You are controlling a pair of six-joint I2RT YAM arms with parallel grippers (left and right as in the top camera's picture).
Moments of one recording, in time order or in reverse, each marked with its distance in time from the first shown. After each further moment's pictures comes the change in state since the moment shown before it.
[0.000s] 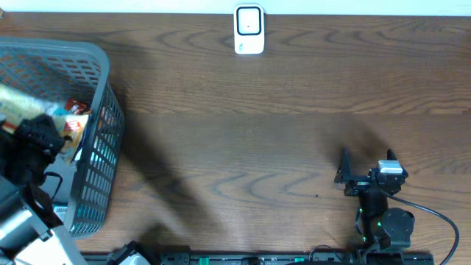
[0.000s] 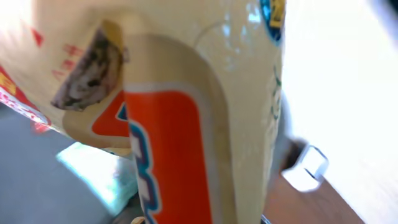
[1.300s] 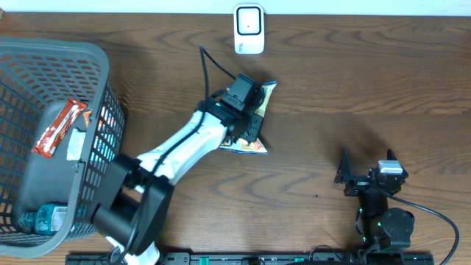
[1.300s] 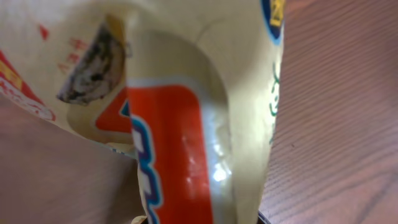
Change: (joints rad) left arm -1.302 0.902 0.040 0.298 -0.358 0.148; right arm 0.000 0.000 0.000 0.000 0.000 0.000
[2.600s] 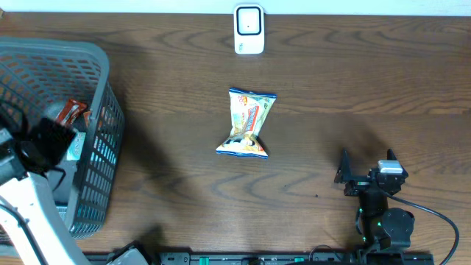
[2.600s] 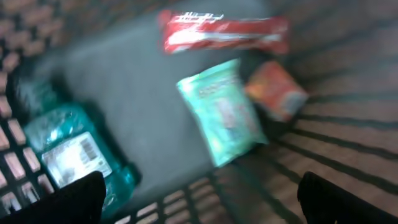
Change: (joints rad) left arm 1.241 -0.620 -0.047 -0.557 -0.120 -0.255; right arm 0.000 0.000 0.000 0.000 0.000 0.000
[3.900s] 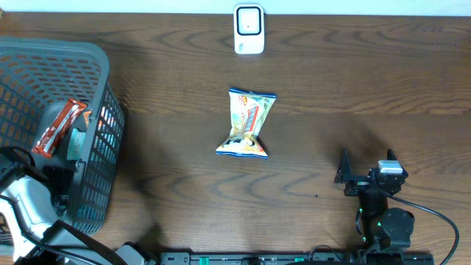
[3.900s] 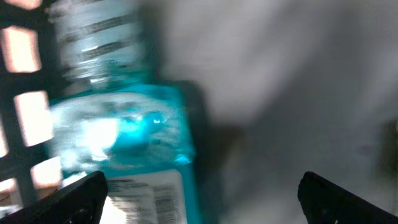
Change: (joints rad) left arm 0.217 0.207 -0.373 0.340 -0.132 -0.050; right arm 0.000 0.000 0.000 0.000 0.000 0.000
